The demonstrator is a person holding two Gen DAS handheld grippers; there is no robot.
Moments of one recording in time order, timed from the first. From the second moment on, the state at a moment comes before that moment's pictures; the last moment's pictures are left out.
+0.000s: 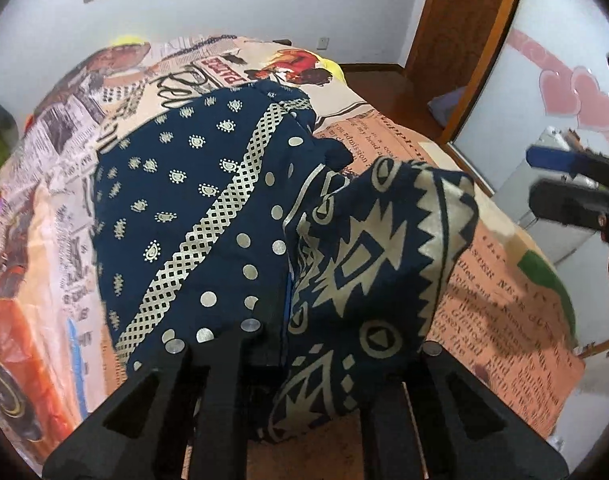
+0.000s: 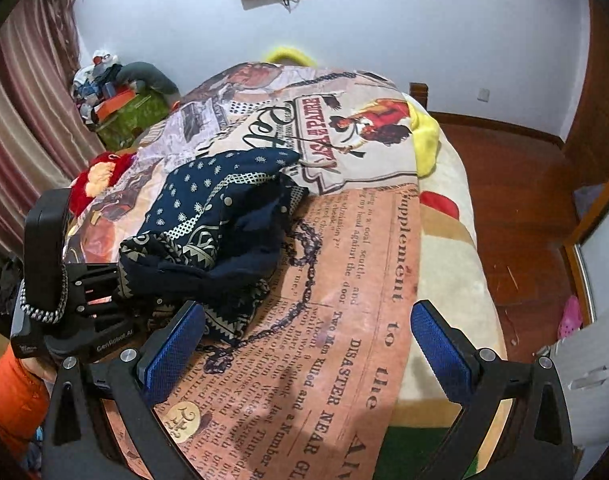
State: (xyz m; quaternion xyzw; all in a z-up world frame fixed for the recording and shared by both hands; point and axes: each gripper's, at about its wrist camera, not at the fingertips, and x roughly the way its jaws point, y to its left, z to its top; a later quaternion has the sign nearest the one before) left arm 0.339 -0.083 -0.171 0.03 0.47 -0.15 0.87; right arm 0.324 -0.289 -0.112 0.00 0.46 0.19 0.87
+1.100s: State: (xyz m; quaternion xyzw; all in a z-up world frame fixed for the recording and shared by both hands) left arm 0.301 0.054 -0.118 -0.02 0.40 -0.03 0.91; right arm 0.382 -0.176 -0.174 -0.06 0.51 0.23 0.83
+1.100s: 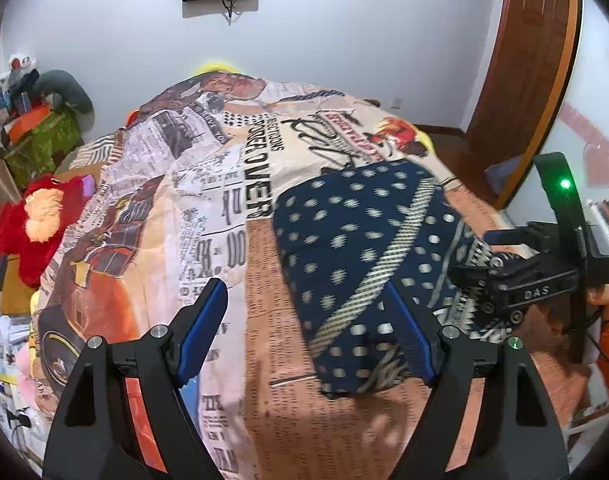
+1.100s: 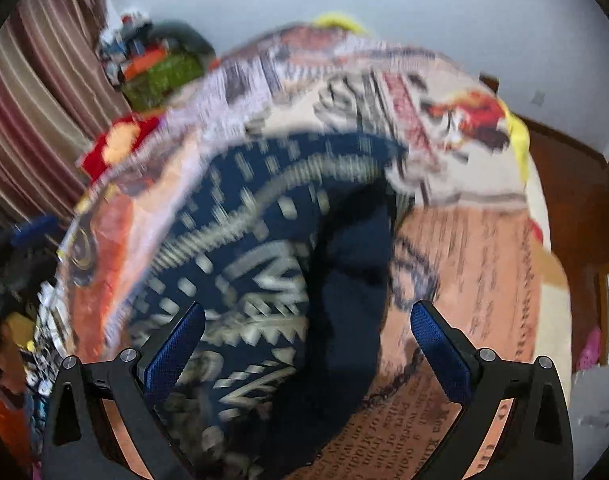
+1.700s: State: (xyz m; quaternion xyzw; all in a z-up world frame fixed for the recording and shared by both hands) left arm 0.345 0.065 -0.161 -0.09 0.47 -0.08 0.88; right arm 0.386 -0.213 -0.170 -0.01 0.53 0.25 0.81
